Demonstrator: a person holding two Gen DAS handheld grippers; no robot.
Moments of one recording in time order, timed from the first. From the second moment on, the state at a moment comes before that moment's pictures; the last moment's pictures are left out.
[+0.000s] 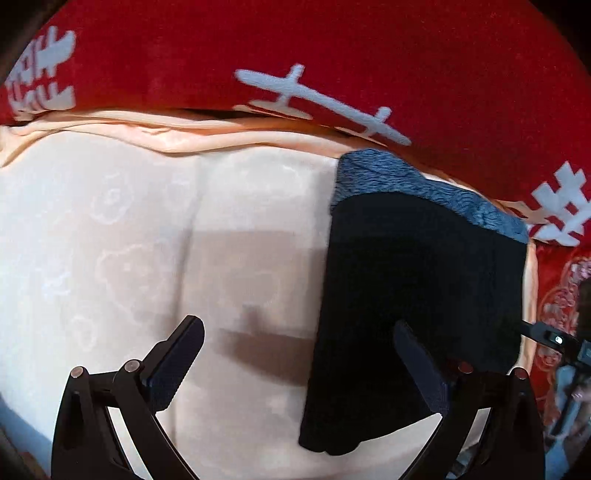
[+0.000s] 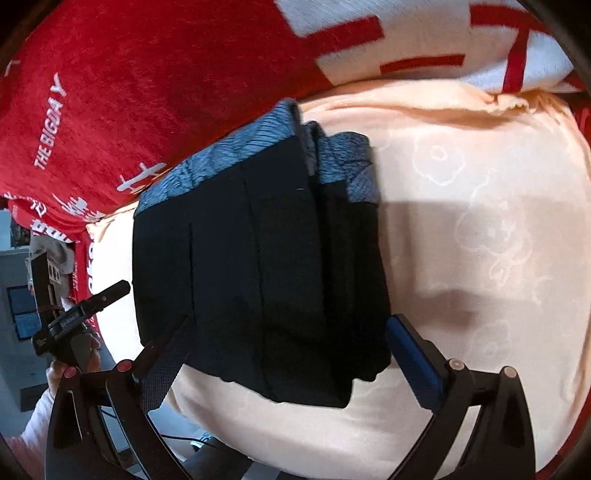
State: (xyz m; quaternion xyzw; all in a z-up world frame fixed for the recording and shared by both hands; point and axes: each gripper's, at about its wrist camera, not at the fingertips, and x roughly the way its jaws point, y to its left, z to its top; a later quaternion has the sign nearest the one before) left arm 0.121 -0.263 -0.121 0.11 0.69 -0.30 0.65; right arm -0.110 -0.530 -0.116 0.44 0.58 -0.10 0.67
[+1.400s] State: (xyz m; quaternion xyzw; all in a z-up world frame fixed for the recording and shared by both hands) left arm 0.052 -0.257 -0.064 0.10 0.65 -0.40 0.64; right arm -0.181 -0.528 -0.122 0.62 0.46 0.03 0.63
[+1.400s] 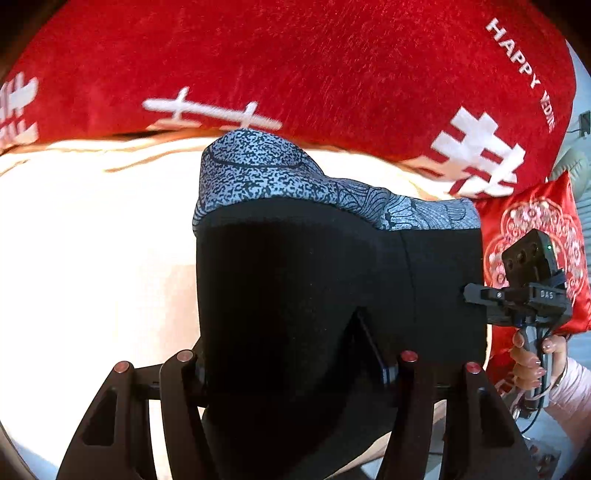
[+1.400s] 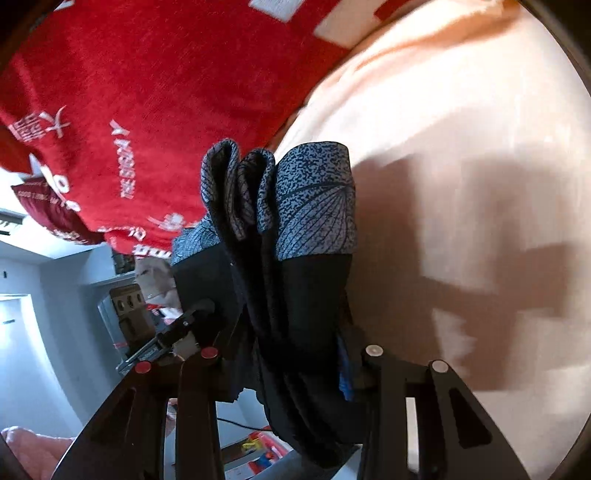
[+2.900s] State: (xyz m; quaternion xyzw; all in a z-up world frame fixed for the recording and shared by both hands) left arm -0.032 -0.181 -0.007 0.25 0.61 -0.31 0.68; right arm -0.207 -0.345 0.011 0.33 0.57 -0.25 0.71
